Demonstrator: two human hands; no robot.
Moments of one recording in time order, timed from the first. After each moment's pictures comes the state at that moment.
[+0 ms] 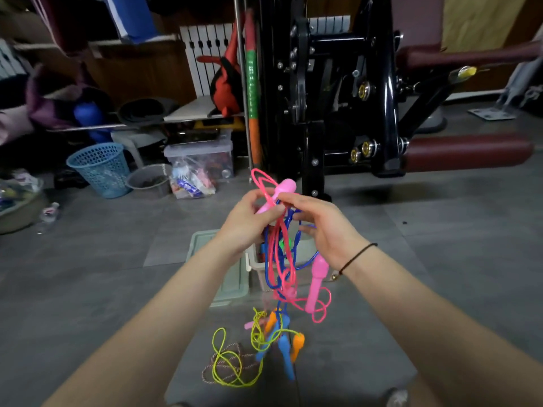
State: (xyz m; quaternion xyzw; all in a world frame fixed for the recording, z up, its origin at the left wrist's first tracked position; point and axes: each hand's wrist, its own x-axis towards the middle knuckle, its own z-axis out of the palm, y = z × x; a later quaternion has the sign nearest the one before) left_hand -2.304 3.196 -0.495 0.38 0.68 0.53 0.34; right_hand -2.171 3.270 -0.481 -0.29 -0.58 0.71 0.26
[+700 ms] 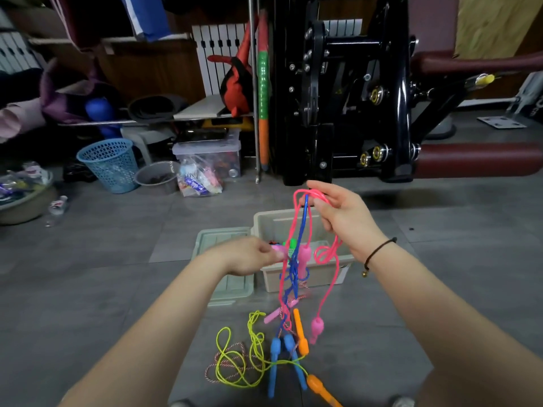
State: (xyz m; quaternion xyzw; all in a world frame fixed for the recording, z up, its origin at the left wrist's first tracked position) left_hand -2.316 3.159 -0.494 0.50 0.80 0.07 0.32; right_hand -2.170 3.285 -0.477 -0.29 -0.70 0.58 0.31
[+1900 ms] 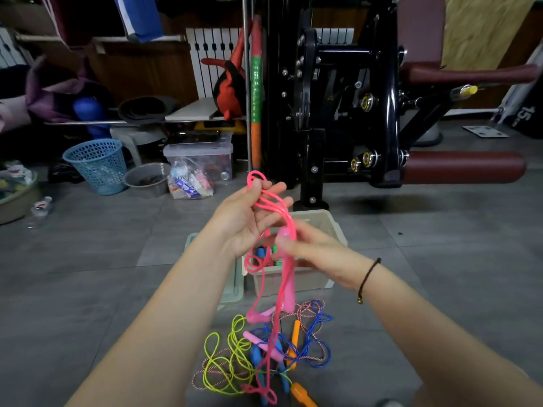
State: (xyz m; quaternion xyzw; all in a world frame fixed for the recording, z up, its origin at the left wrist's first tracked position) left_hand -2.300 3.194 -0.461 0.17 0.41 0.75 0.49; right_hand -2.163 3.261 -0.492 -0.19 -0.73 0.65 0.10
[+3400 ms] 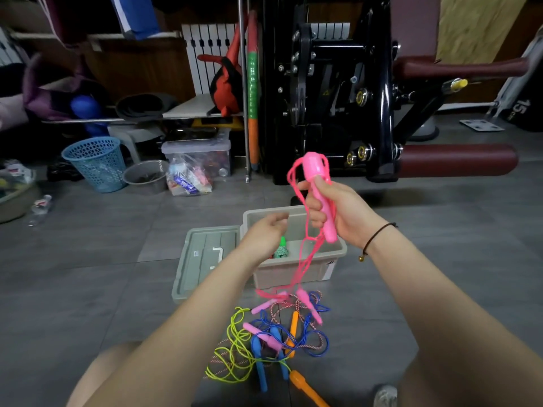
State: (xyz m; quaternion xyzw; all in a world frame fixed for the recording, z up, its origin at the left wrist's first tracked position) left_hand -2.277 3.205 -0.523 0.35 0.73 0.46 0.35; right_hand -2.153 3.306 -0.473 -0.18 -0.54 0.80 0.21
